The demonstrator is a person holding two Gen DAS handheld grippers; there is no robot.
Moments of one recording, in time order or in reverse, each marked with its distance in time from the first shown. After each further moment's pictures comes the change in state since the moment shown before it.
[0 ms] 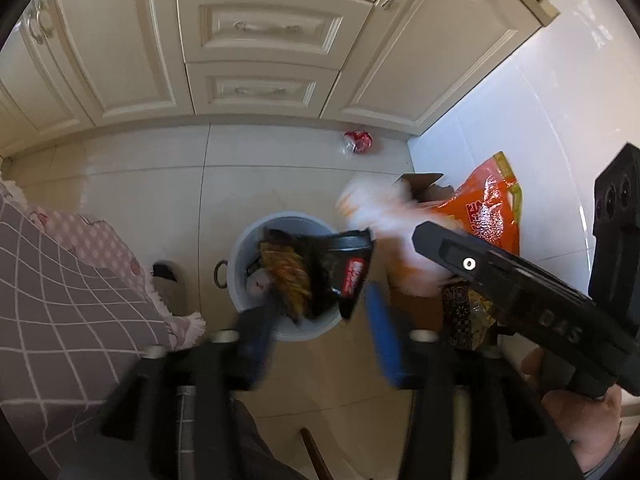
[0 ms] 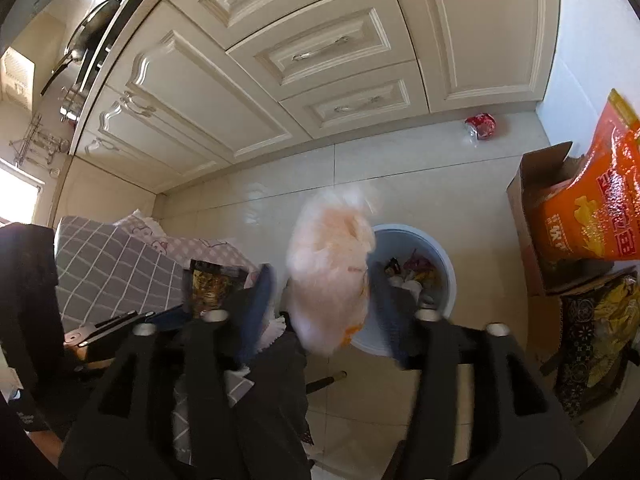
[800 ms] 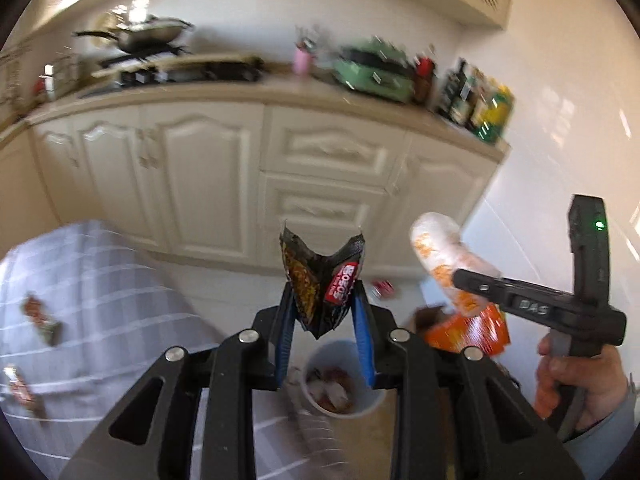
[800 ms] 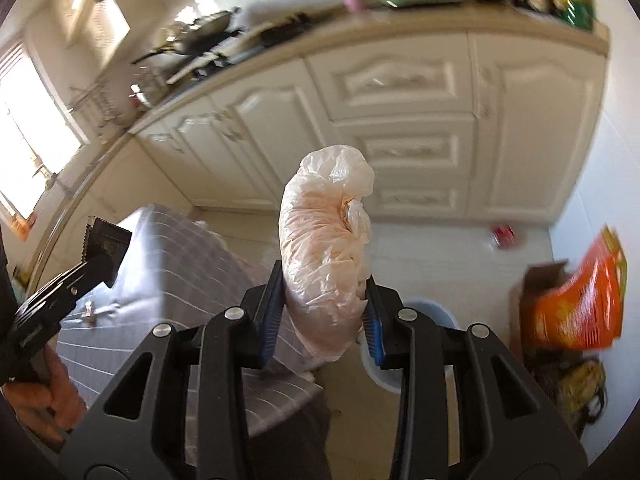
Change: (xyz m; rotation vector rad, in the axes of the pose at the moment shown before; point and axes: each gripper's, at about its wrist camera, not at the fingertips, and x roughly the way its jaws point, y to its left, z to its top) left arm -0.249 0.043 -0.093 0.038 -0.585 0.065; right arm -0.128 0.119 -0.029 -0.276 -0.207 0.041
